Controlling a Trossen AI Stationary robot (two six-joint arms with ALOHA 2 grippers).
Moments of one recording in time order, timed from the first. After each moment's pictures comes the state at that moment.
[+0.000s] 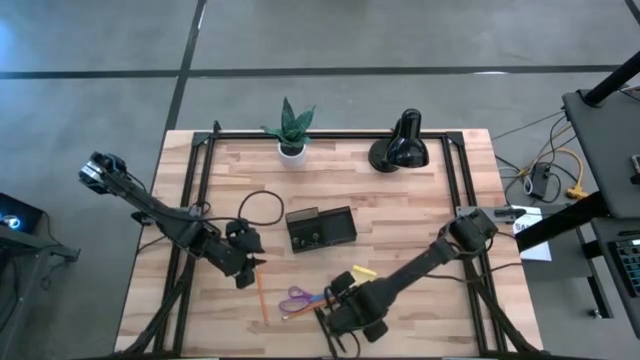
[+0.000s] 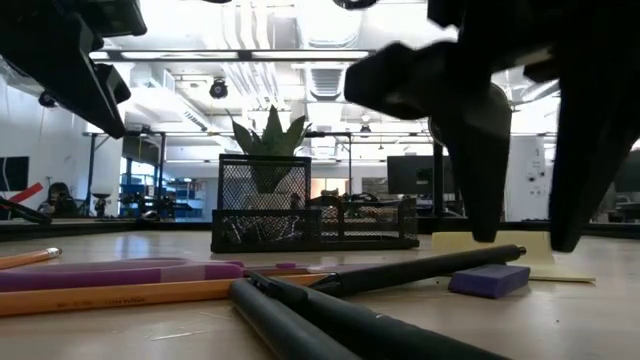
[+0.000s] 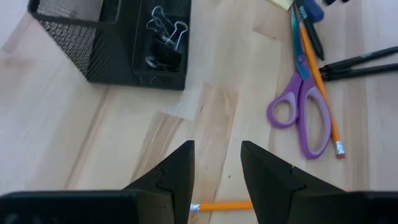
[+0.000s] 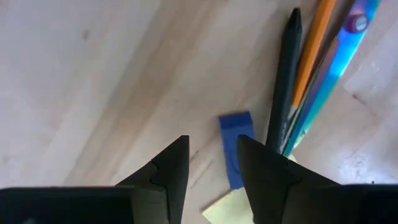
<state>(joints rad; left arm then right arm) -0.55 1.12 0.71 -0.52 -0.35 -0.76 0.56 2.23 1.78 -1.01 0.04 -0.01</state>
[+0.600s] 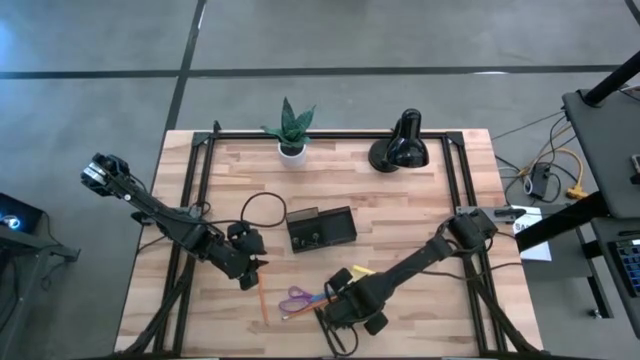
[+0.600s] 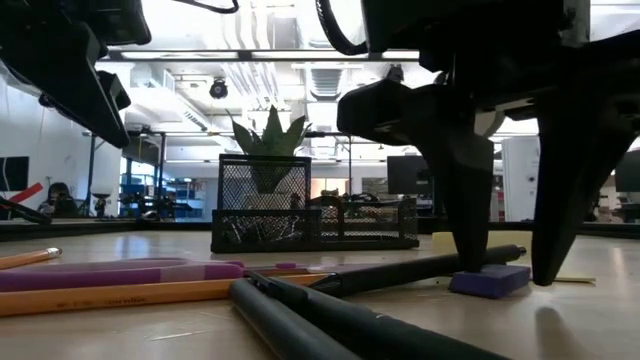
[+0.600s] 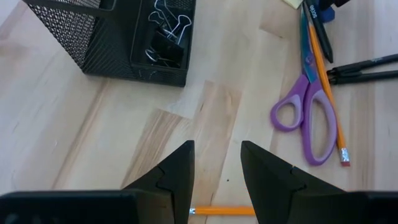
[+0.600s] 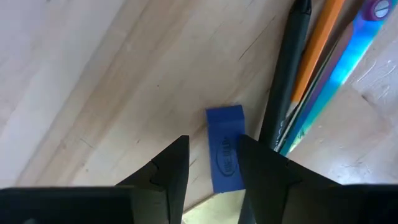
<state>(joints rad) -0.55 1.16 0.71 -0.50 -0.36 -0.81 0.53 2.23 1.71 -0.96 0.02 -0.11</state>
